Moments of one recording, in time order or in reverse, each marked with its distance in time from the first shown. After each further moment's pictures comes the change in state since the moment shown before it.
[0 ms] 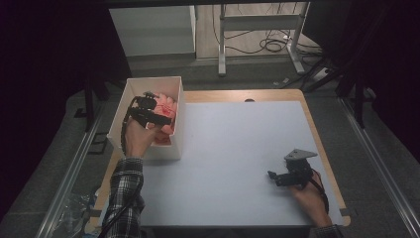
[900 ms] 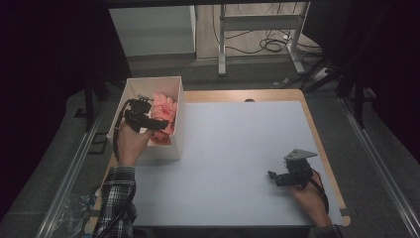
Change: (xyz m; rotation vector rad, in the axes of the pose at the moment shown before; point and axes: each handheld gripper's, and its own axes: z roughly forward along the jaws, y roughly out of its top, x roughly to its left) left arm -0.002 -0.017 -0.030 -0.072 -0.037 0.051; right arm 0.000 0.000 0.000 0.000 -0.001 0.000
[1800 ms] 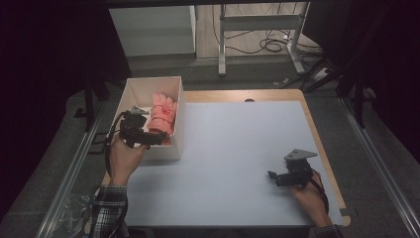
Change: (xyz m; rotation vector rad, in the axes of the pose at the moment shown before) left arm -0.017 -0.039 -0.034 -0.081 -0.060 0.059; right arm 0.000 0.000 0.000 0.002 0.000 0.000
